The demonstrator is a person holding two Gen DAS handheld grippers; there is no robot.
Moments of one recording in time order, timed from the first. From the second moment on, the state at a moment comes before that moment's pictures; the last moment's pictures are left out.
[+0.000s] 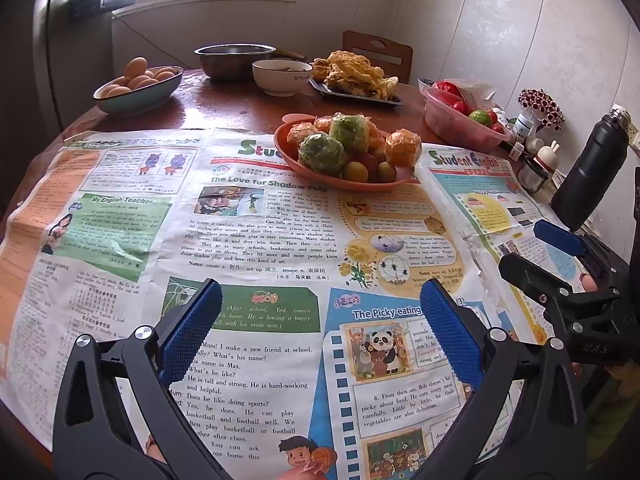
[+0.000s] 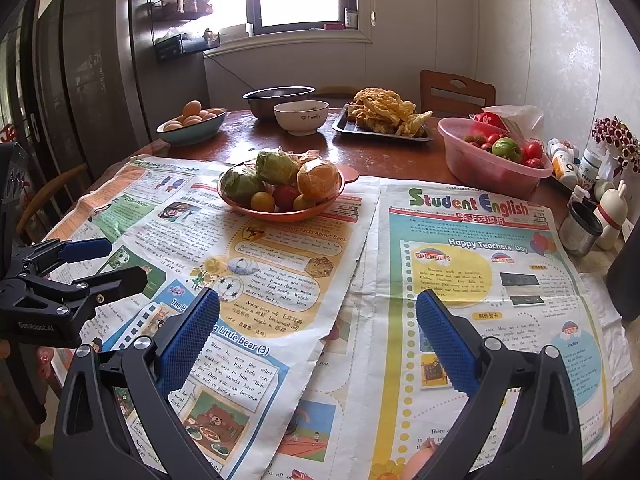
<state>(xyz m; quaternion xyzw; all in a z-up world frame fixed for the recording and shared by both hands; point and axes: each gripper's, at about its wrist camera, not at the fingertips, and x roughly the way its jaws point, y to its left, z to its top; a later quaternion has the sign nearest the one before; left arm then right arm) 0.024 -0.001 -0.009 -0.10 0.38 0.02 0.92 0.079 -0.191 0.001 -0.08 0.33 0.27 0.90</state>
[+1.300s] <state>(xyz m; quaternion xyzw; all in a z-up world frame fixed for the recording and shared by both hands) 0.025 -0.001 -0.012 -0.10 0.38 0.02 0.92 0.081 -0.193 0.001 -0.08 0.33 0.27 0.90</state>
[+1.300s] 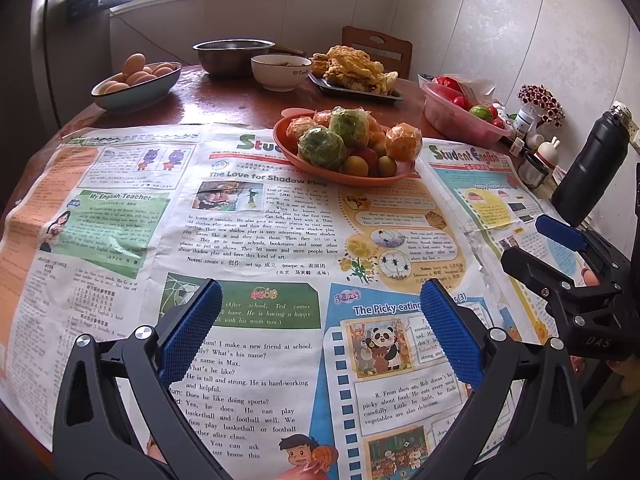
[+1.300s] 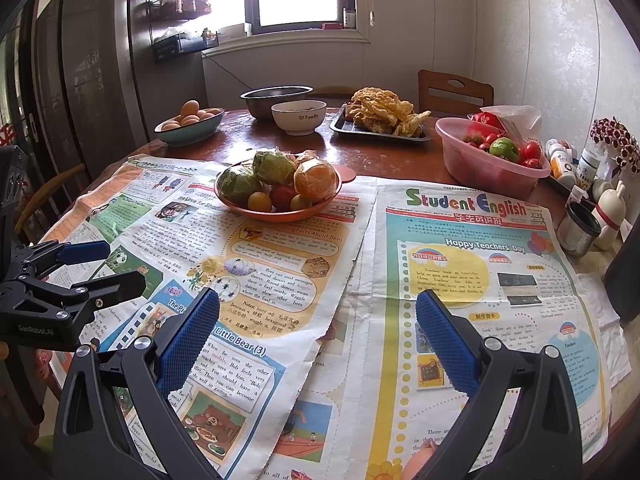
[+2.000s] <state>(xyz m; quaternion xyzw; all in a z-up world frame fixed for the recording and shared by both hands) 0.024 -0.001 -0.012 -0.10 0.39 0.02 0.92 0.082 -0.195 0.001 -0.08 0.33 0.26 0.90</state>
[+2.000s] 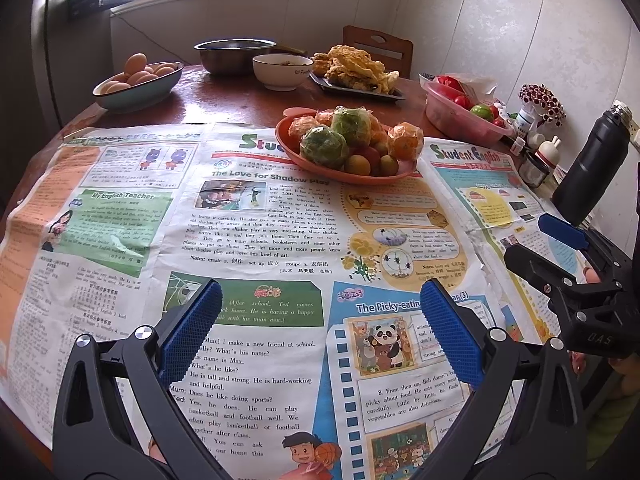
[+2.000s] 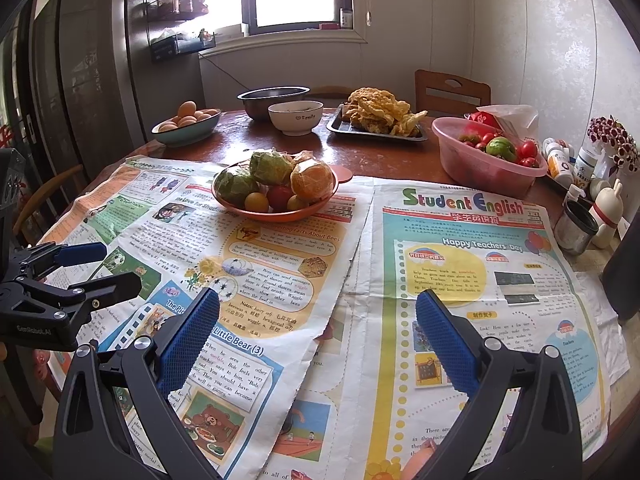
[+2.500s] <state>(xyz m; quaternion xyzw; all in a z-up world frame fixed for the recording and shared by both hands) 0.023 -0.001 -0.006 -0.09 0.38 0.03 0.92 0.085 -0.199 0.001 -0.08 0.33 0.26 0.90</state>
